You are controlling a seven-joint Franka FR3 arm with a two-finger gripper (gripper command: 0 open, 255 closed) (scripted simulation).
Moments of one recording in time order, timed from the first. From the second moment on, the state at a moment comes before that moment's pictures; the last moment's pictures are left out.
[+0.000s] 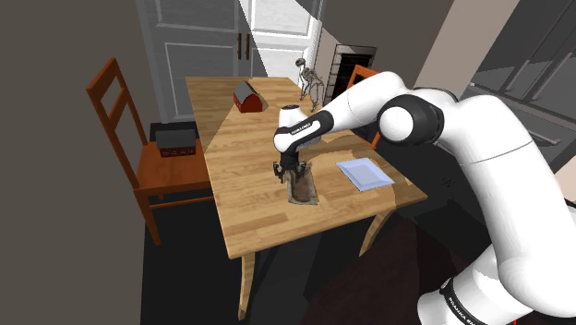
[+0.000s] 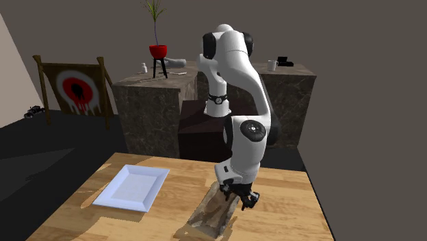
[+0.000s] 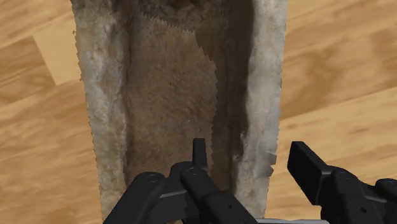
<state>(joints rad) 0.01 0.94 0.00 -1.43 -0.06 2.24 0.68</state>
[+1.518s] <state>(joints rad) 0.01 0.82 0.00 -1.47 -0.06 2.15 0.67</state>
